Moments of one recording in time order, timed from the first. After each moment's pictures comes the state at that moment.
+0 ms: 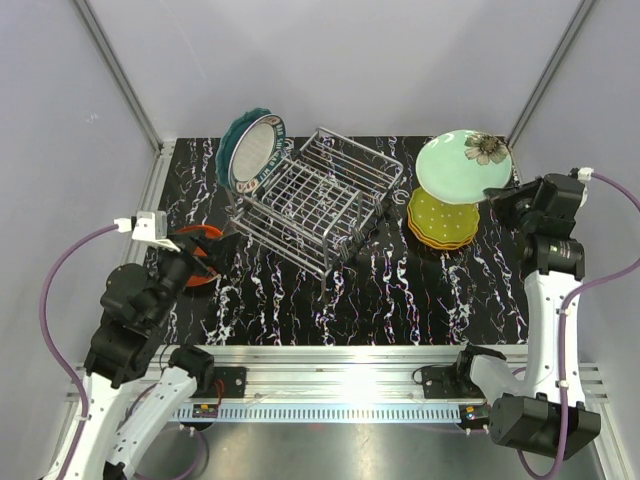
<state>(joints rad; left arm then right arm) -0.39 0.41 0.84 -0.44 -0.03 -0.39 -0.23 0.98 1.11 -0.55 -0.10 0.94</state>
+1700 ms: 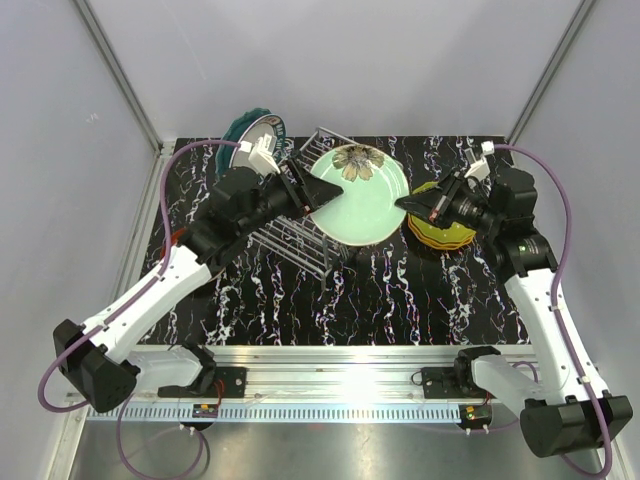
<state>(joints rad) -0.66 1.20 1.17 -0.09 0.18 -0.92 0.14 0.99 1.10 -0.35 -0.67 0.89</state>
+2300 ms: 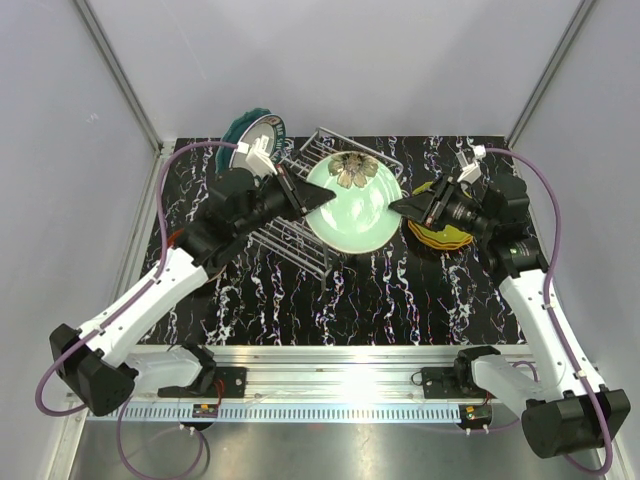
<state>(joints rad) -0.65 1.19 1.16 -0.10 0.20 -0.94 0.16 0.99 1.00 -0.21 -0.72 0.89</state>
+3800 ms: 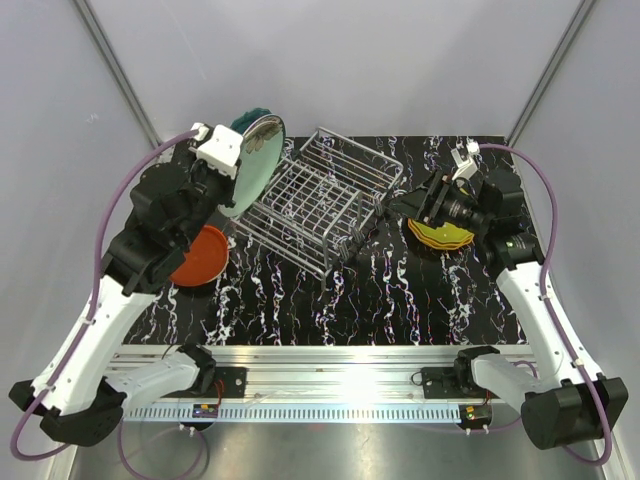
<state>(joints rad) -0.59 1.00 1.42 -0.48 -0.22 0.29 0.16 1.03 1.01 -0.21 -0.72 0.76</state>
